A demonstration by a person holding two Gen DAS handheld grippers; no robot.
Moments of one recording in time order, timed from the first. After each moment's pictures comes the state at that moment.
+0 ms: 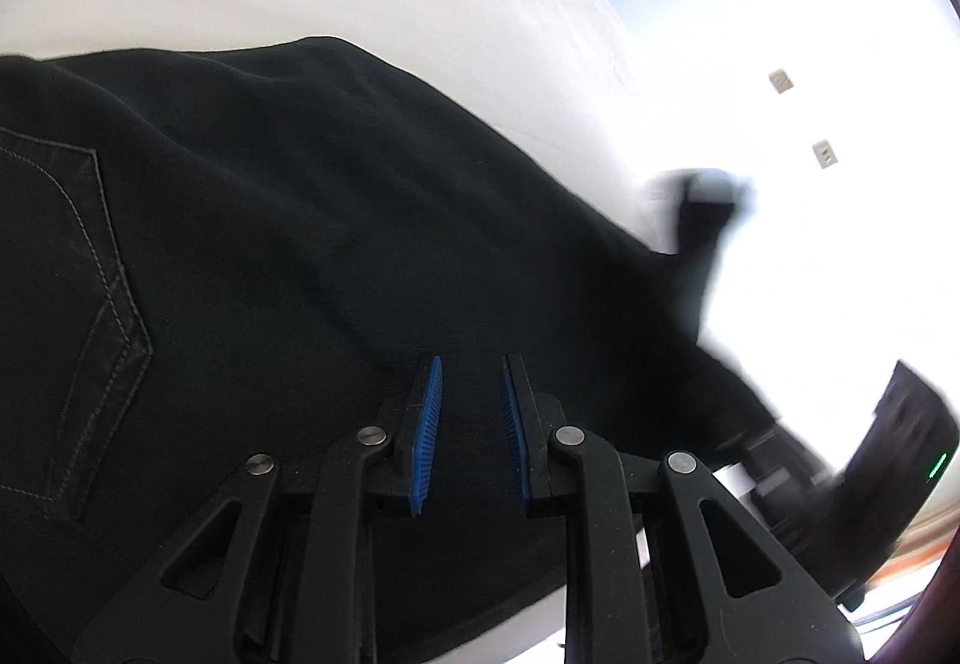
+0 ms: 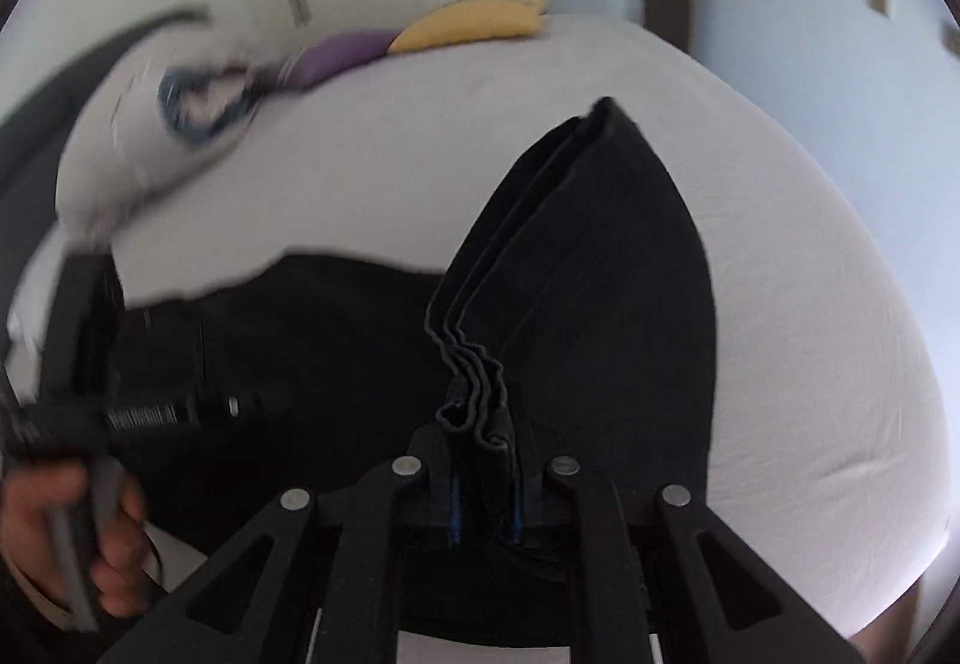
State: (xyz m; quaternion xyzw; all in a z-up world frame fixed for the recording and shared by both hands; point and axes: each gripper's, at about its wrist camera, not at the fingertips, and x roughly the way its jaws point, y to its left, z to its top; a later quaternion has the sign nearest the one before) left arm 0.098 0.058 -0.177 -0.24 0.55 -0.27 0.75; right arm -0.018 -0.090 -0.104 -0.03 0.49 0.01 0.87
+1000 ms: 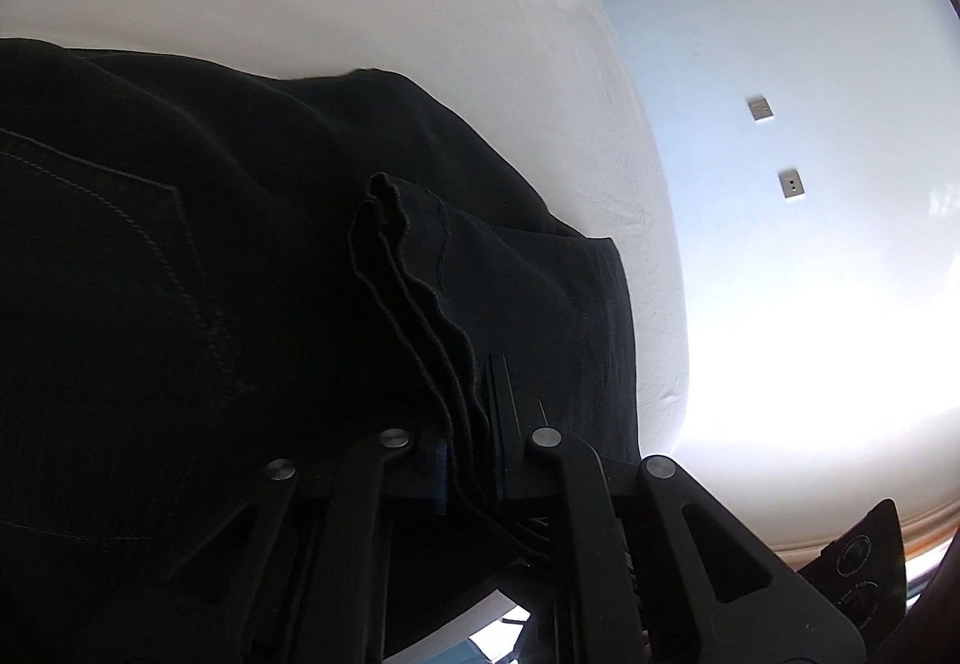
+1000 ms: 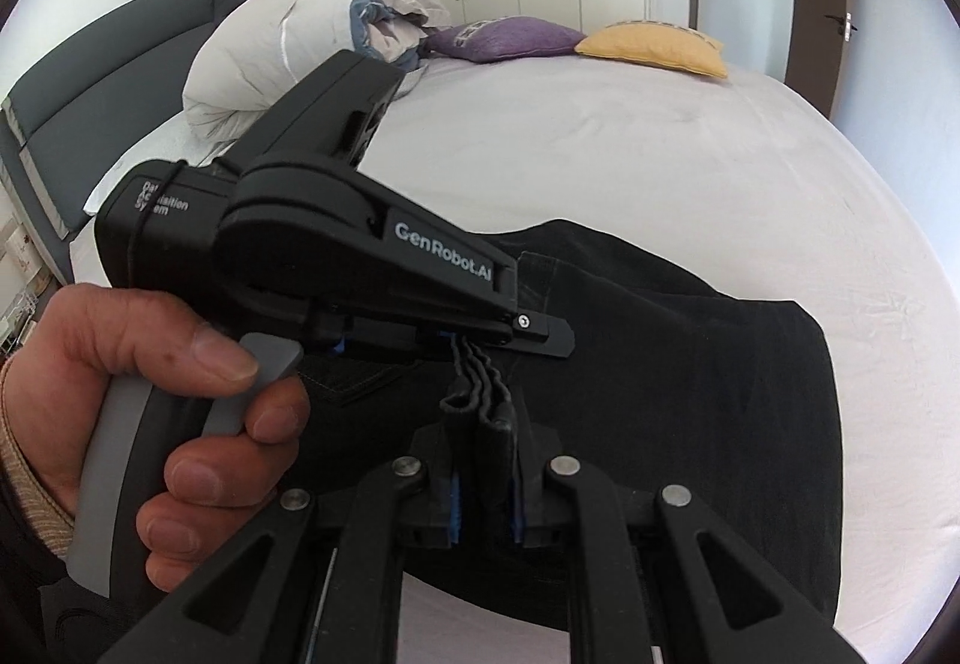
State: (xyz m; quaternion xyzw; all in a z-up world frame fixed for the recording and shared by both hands) left arm 0.130 0.150 -0.174 -0.28 0.58 -0.30 0.71; right arm -0.013 0.054 -0.114 -0.06 0.46 0.14 0.88
